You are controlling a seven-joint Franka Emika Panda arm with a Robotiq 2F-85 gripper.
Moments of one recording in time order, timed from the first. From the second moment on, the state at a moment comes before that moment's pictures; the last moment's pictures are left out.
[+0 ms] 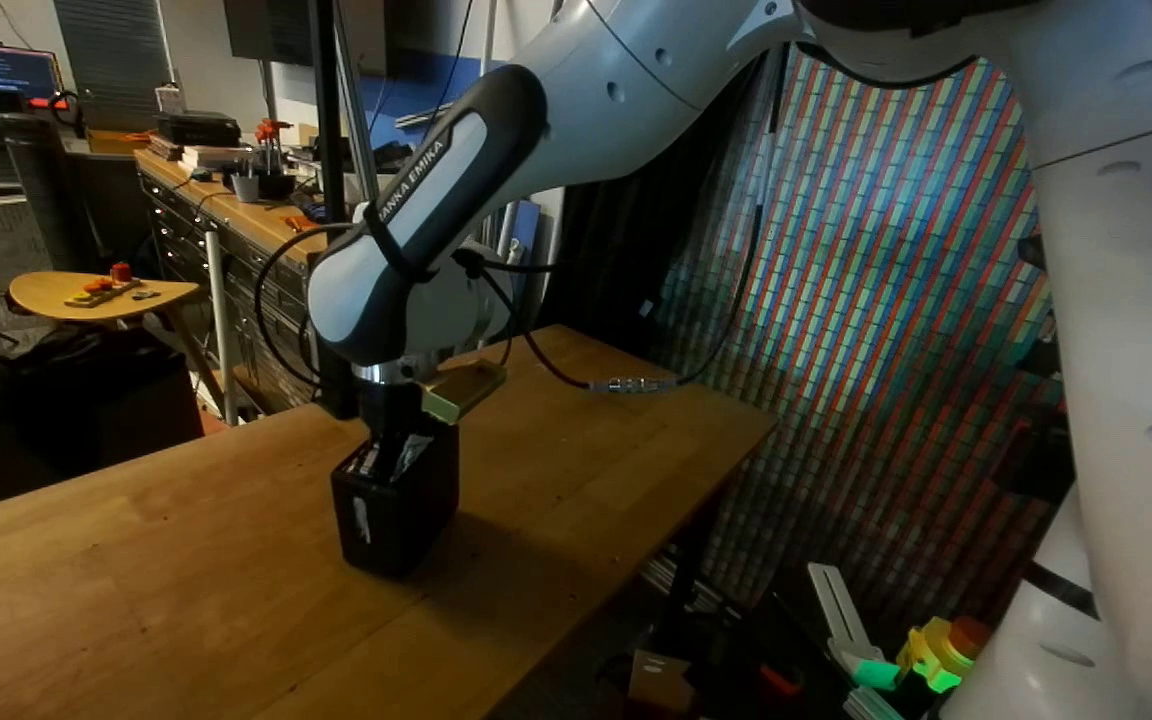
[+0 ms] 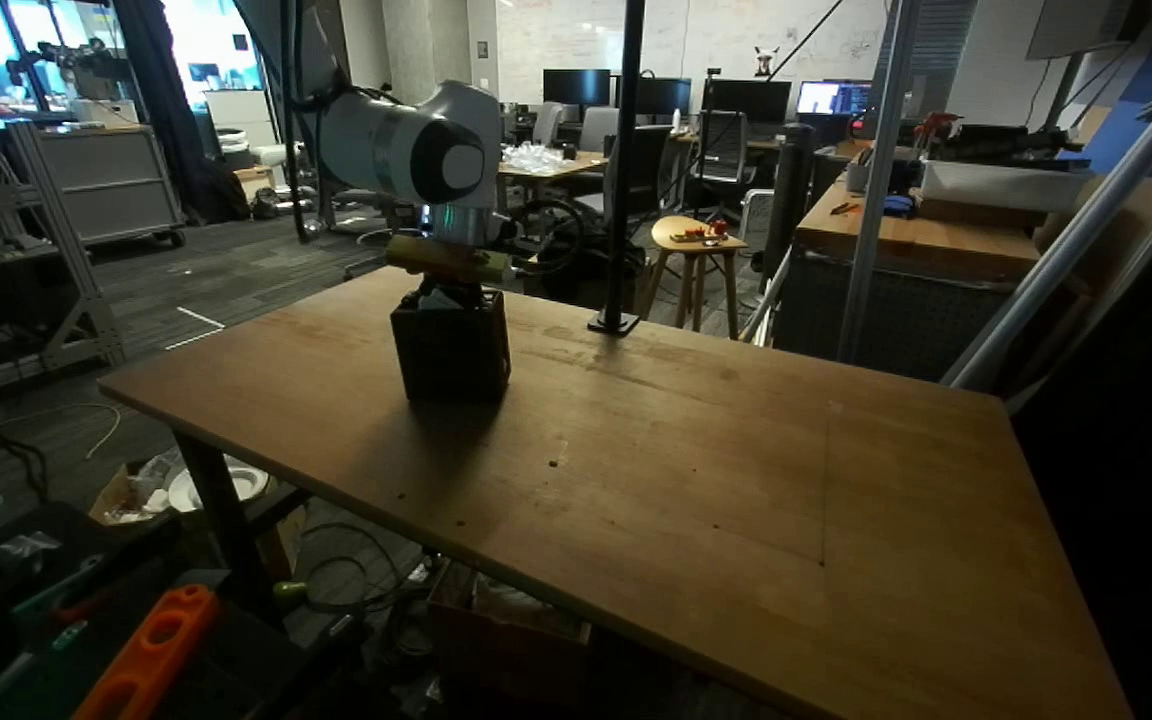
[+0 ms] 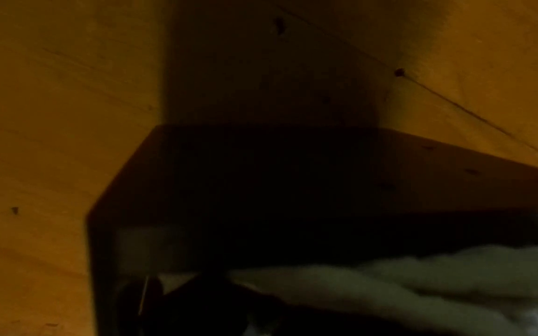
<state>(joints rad) -0.02 0.51 0.15 -2.00 0.04 2.41 -0.40</state>
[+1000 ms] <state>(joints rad) -0.03 0.41 0.16 -2.03 0.08 2.40 -0.40</state>
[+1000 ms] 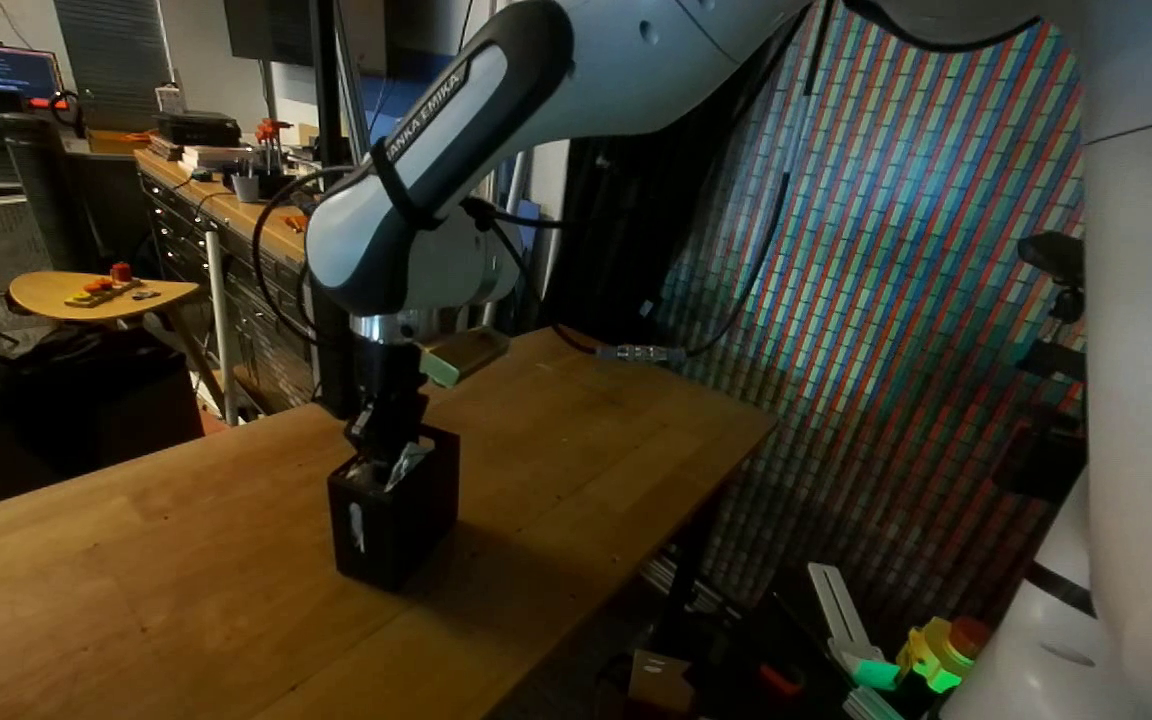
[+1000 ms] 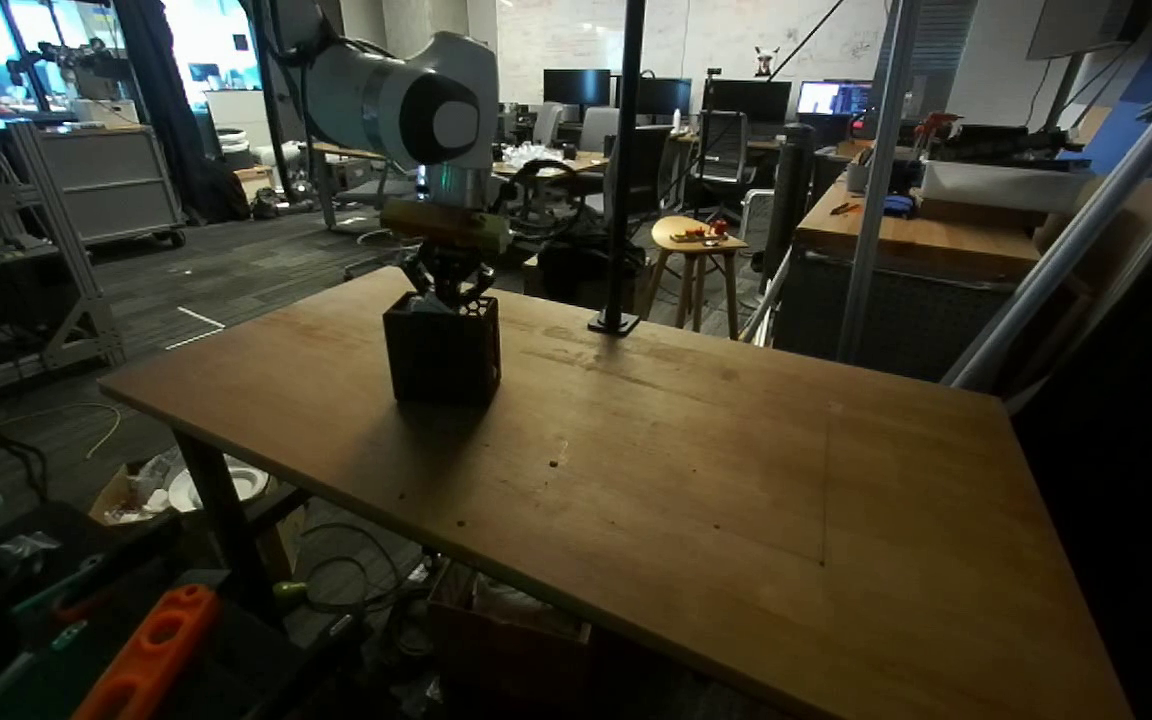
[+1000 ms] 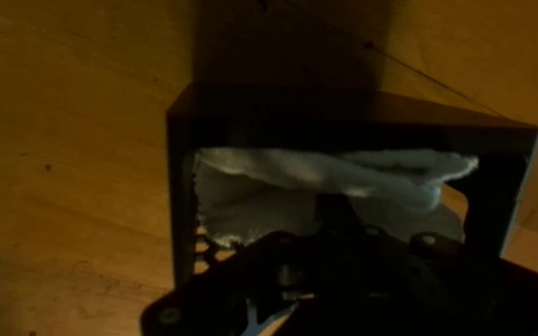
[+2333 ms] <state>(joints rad) 0.05 0.10 0.14 -2.26 0.01 2.38 -0.14</state>
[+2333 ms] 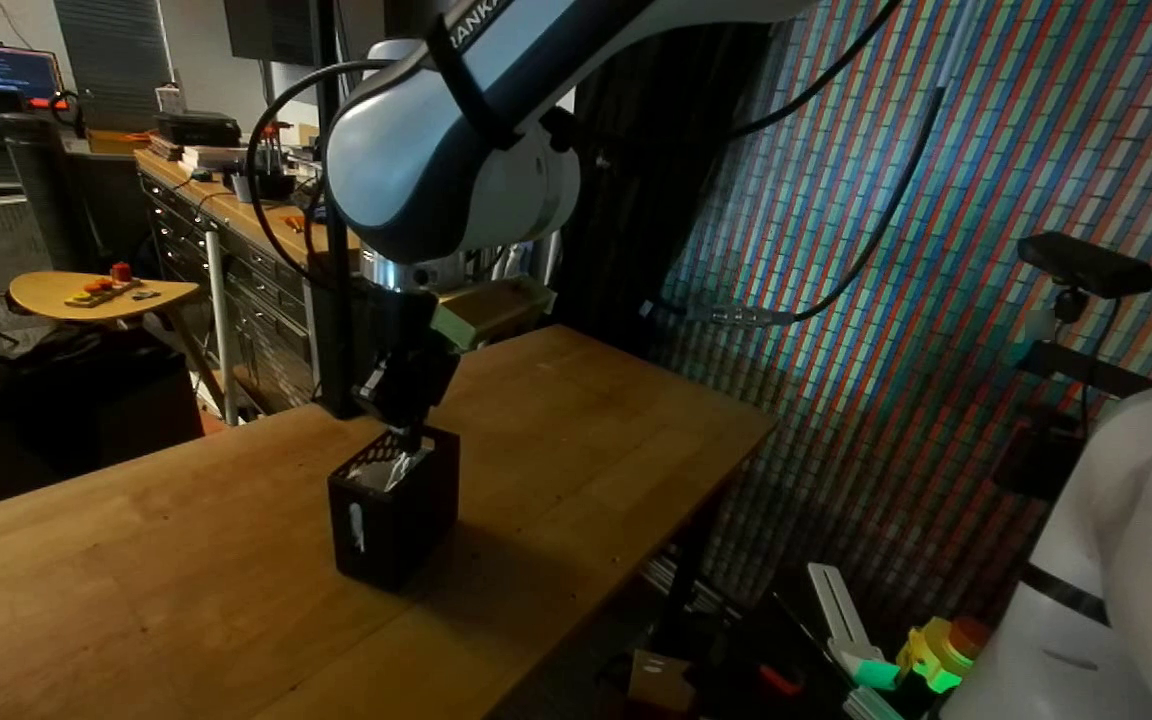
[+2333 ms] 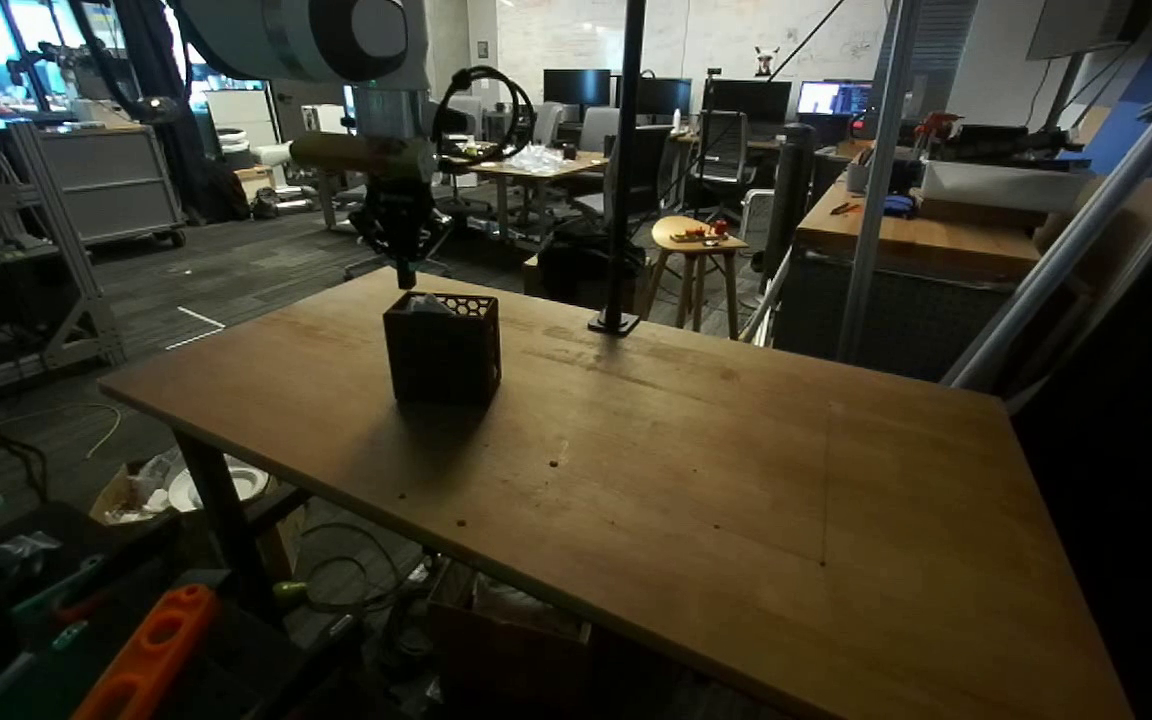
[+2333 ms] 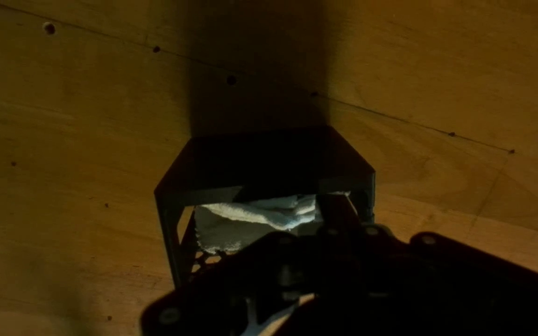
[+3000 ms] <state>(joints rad) 0.05 0.10 0.11 -2.27 0.00 2.39 -0.14</state>
